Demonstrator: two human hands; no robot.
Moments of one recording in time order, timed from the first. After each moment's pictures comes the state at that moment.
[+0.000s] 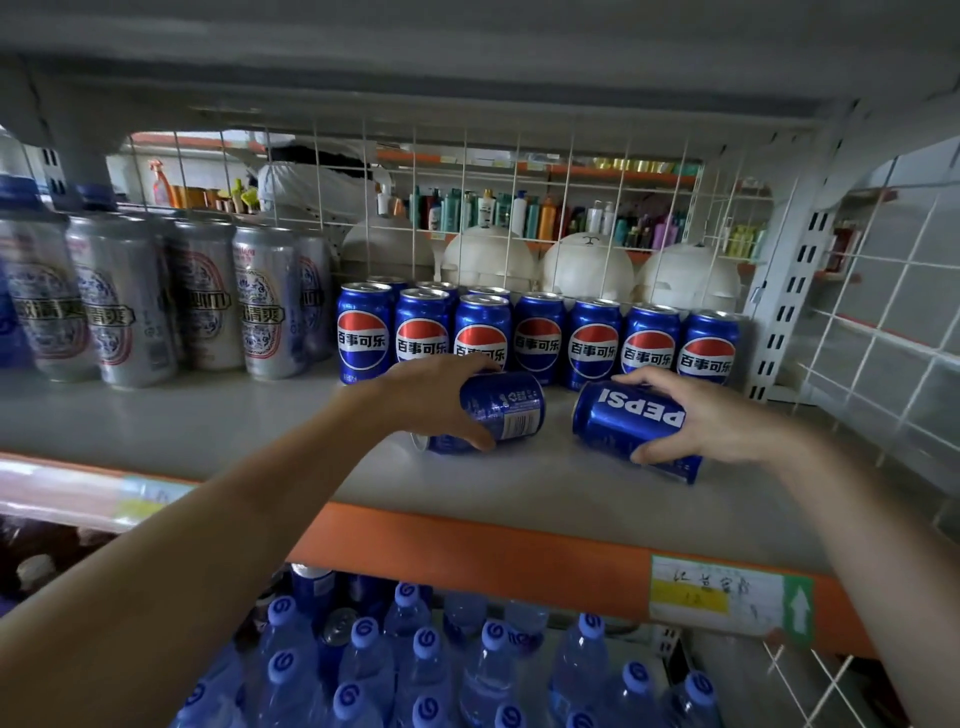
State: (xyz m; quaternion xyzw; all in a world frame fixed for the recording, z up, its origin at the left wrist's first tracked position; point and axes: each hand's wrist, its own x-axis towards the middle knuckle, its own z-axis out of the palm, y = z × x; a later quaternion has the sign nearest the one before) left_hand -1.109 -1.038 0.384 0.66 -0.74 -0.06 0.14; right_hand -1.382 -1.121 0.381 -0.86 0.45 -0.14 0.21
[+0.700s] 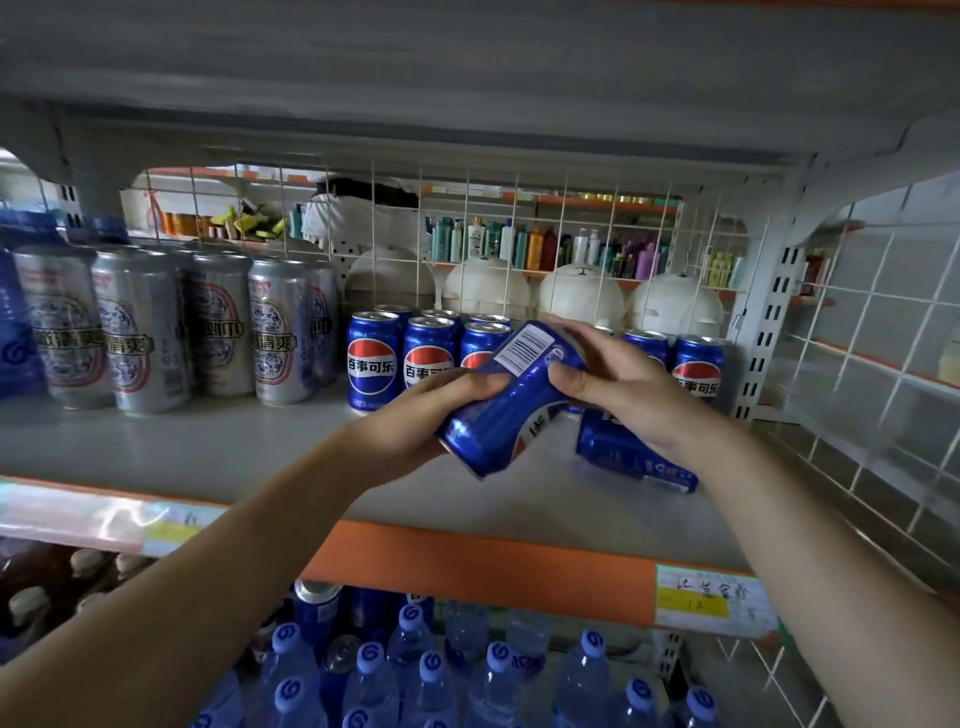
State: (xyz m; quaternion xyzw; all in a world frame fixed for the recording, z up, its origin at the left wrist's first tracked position) left_hand -1.111 -0.995 0.382 0.36 -0.58 -0.52 0.51; right_hand -1.305 -1.045 0.415 -0.80 0.22 -0.37 0.42
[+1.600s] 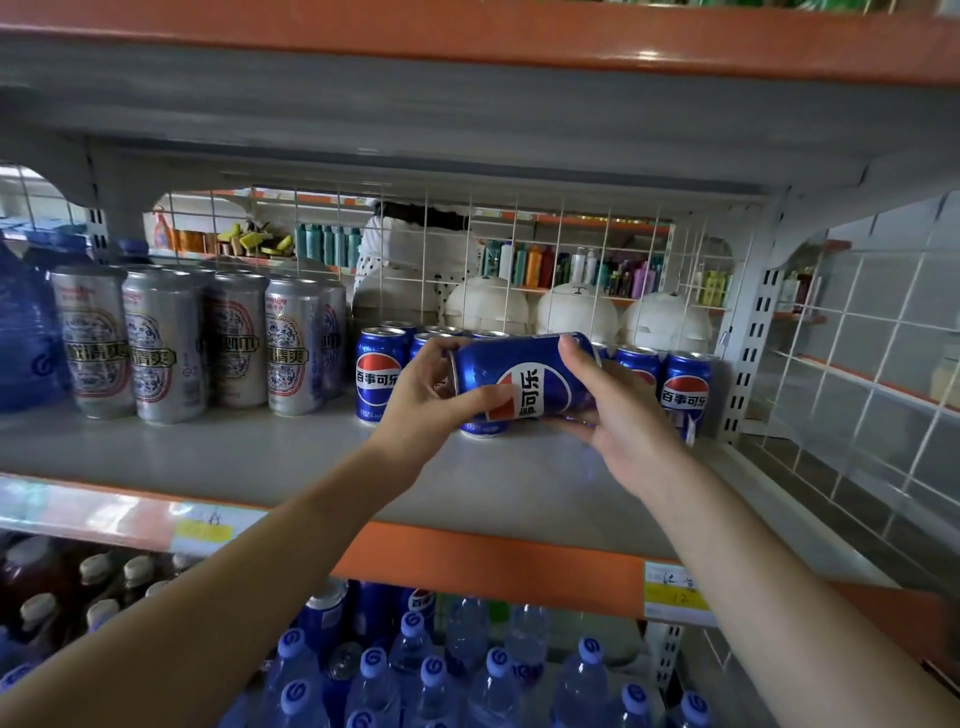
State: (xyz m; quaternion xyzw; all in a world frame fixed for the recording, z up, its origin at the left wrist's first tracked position) left_hand -1.124 -0.982 0.386 0.36 -0.56 -0.32 0.67; right_hand -1.285 -1.020 0.410 -0.57 0.29 -0.53 0.56
